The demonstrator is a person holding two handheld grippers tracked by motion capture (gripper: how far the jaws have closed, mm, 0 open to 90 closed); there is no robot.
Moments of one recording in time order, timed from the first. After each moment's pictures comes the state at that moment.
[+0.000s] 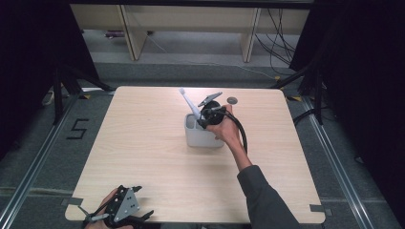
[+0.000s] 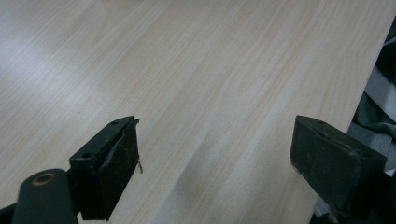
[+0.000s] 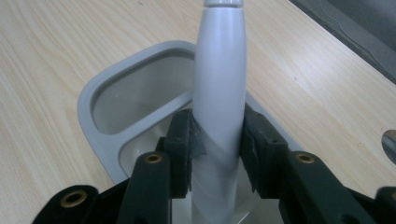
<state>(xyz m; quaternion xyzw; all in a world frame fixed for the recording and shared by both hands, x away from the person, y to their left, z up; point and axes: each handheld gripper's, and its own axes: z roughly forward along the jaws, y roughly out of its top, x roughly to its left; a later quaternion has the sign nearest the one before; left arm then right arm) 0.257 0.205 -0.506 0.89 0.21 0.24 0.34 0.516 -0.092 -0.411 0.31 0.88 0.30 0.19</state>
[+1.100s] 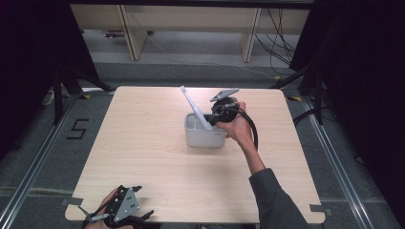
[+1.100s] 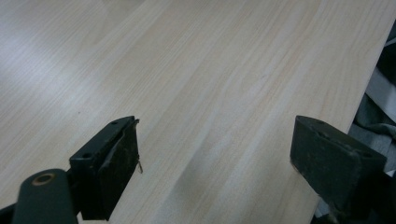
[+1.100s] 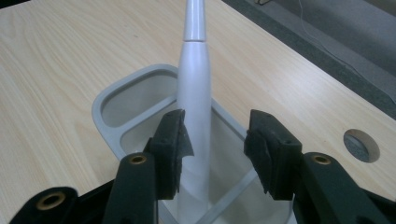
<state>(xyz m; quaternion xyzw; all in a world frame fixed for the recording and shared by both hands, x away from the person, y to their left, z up) 0.257 0.205 -0.505 0.89 0.21 0.23 0.34 0.501 -0.123 -0.383 0.32 0.85 0.36 0.19</state>
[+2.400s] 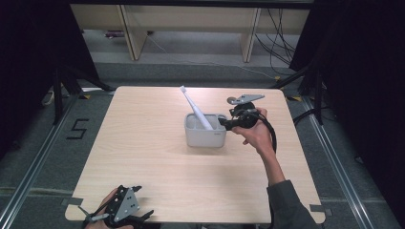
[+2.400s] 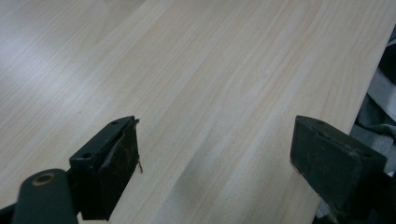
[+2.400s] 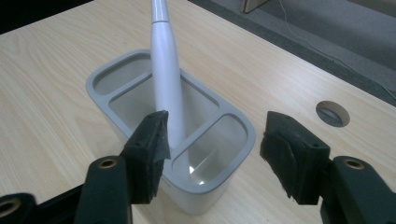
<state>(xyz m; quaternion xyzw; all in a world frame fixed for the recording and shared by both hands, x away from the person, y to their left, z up) 0.258 0.206 -0.505 0.89 0.21 0.23 0.34 0.477 -0.175 -0.379 0.36 0.82 0.40 0.18</state>
